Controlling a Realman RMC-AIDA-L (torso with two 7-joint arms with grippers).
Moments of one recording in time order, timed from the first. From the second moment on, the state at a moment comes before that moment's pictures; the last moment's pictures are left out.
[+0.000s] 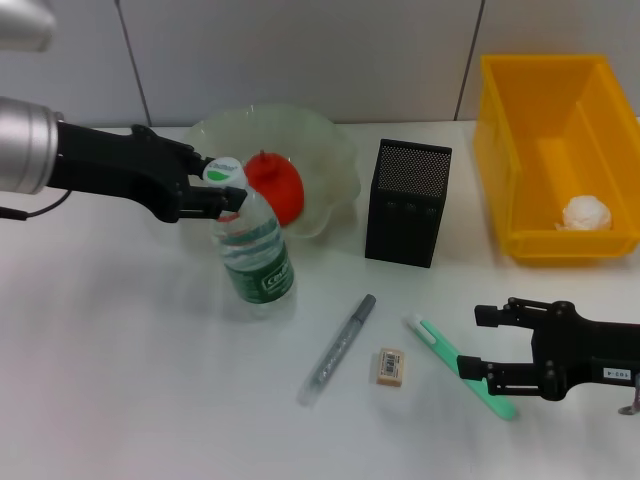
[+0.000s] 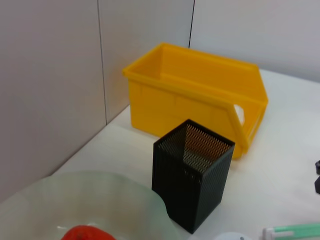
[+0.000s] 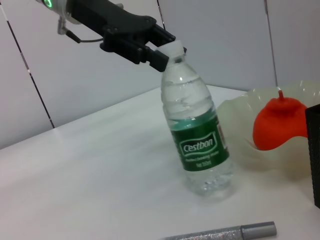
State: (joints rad) left arm -0.67 -2.05 0.84 1.17 2.25 1.59 -1.87; right arm 0.47 2.06 -0.60 -0.58 -2.11 -1.58 1.24
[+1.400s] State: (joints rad) left arm -0.54 -2.01 0.81 1.12 2.12 1.44 -1.83; right arm 0.47 2.06 -0.60 -0.58 -2.10 -1.58 1.23
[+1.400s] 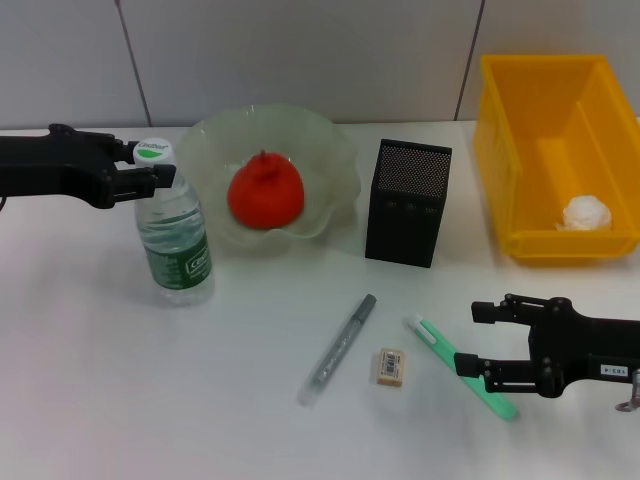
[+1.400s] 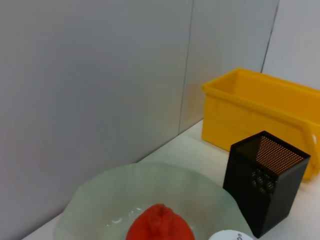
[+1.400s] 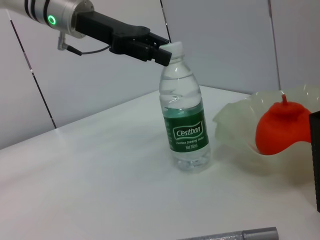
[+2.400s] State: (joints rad) left arm -0.52 -2.02 0.81 1.11 2.12 1.38 -1.81; right arm 0.47 2.06 -0.60 -0.58 -2.10 -1.58 1.23
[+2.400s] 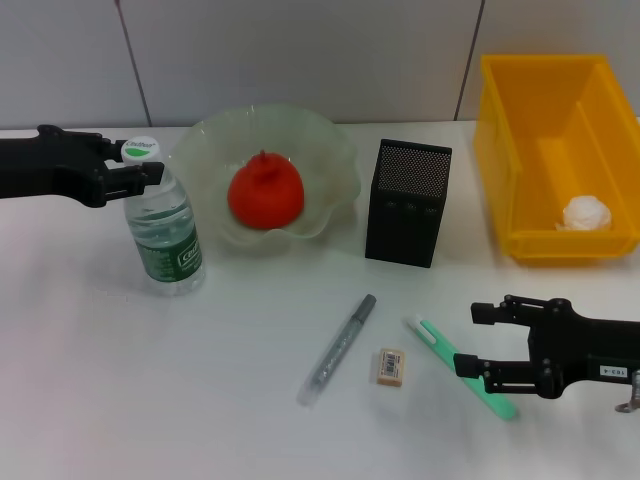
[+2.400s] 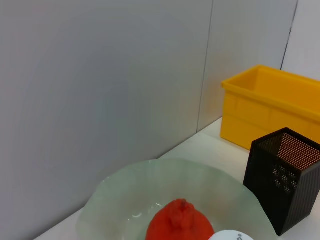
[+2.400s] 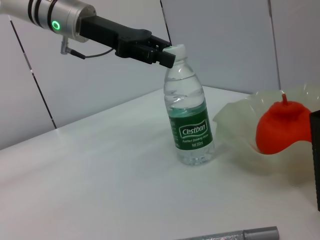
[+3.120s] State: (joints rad) left arm -0.52 -2.03 0.81 1.12 2.12 1.37 -1.80; right arm 0.47 2.06 -0.60 -0.58 -2.10 -1.58 1.24
